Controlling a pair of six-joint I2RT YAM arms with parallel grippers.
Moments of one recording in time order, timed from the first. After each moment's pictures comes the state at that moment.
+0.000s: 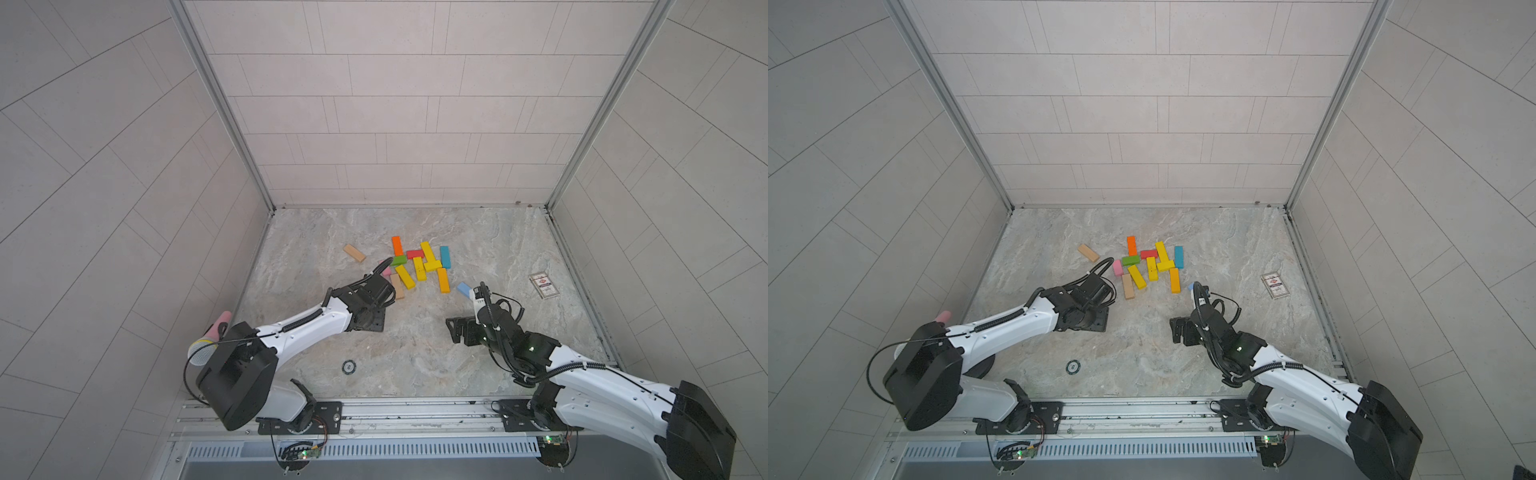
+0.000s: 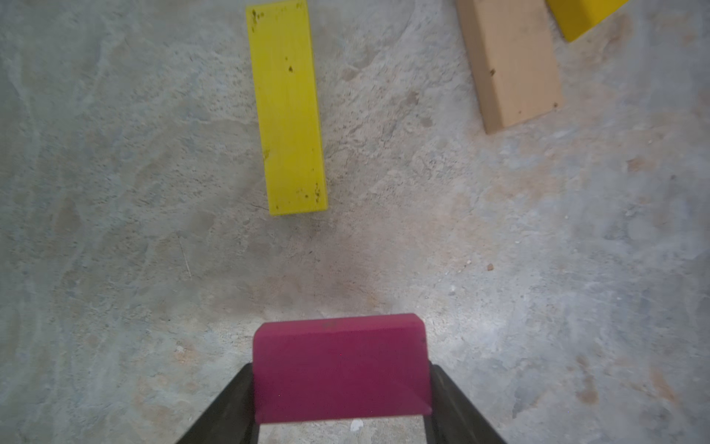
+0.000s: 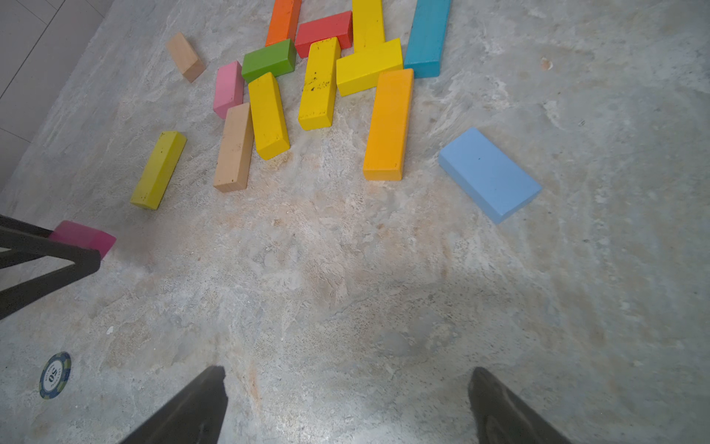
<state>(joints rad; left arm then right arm) -0.70 1.41 0.83 -0.70 -0.19 -0.59 0.76 0.92 0.39 -0.18 0.20 0.61</state>
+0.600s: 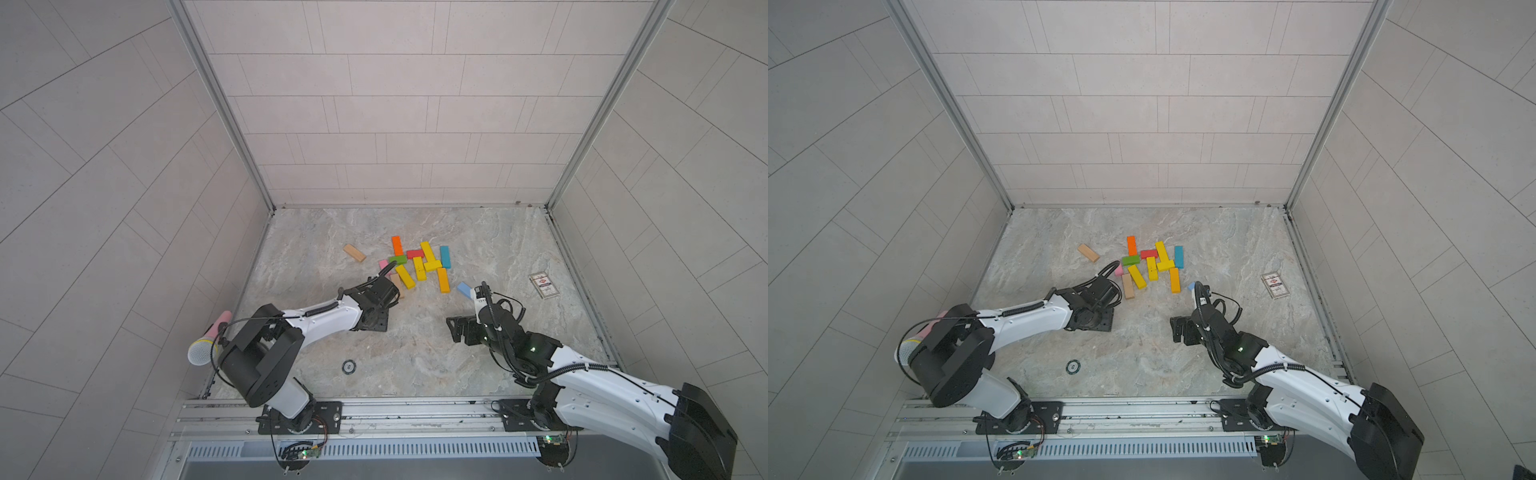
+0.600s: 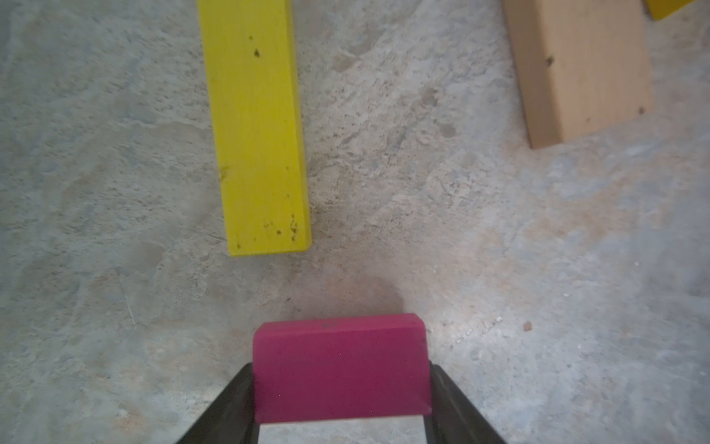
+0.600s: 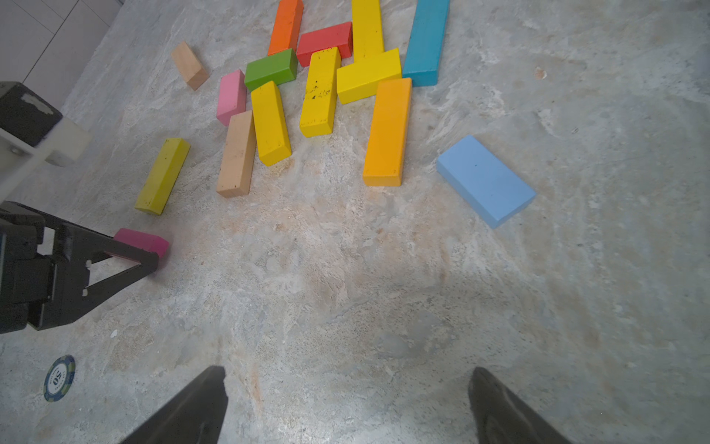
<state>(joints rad) -0.70 1.55 0.81 -0.56 -0.22 -0.60 0.76 0.91 0.39 -0.19 0.21 0.61</state>
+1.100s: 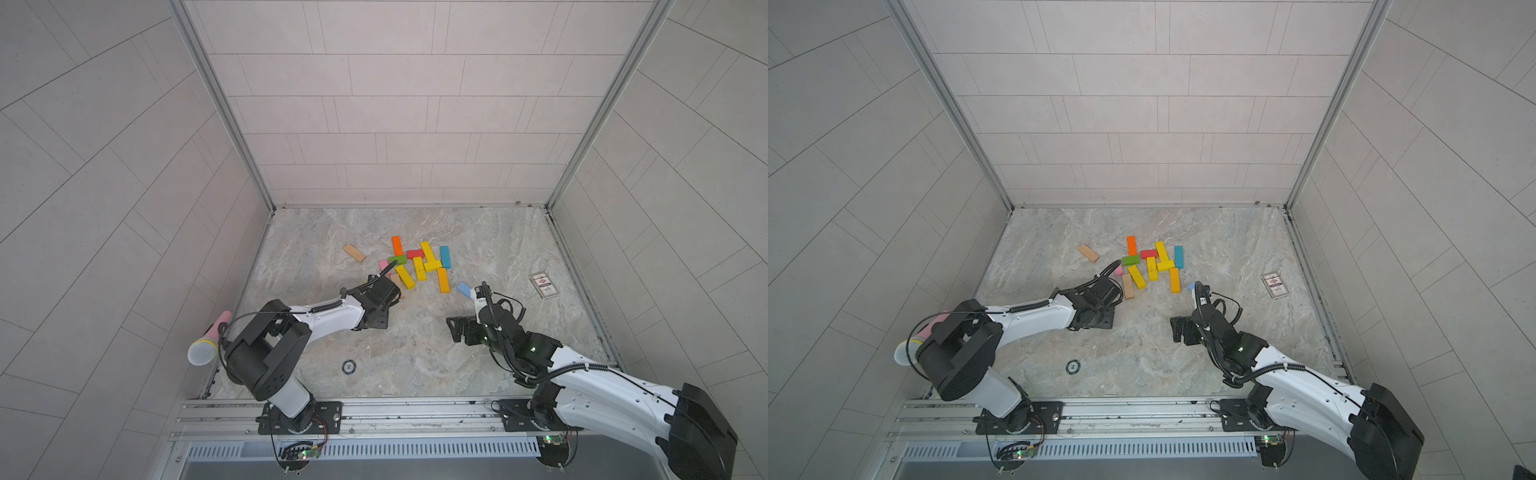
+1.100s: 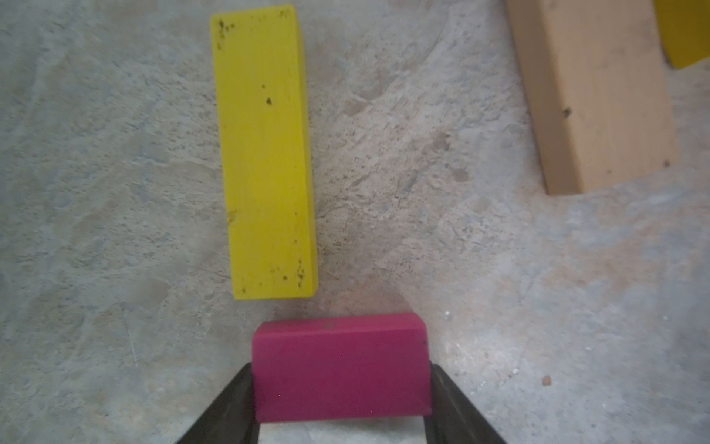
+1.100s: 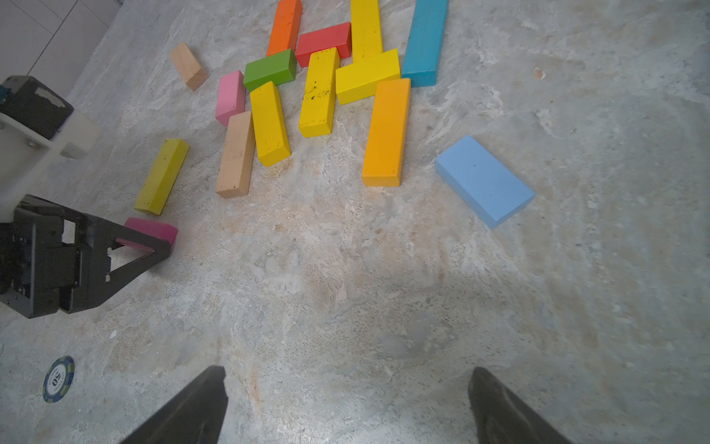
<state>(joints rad) -0.69 1.59 0.81 -0.49 -0.28 -0.60 0.76 0.91 0.39 -0.19 0.21 0.61</state>
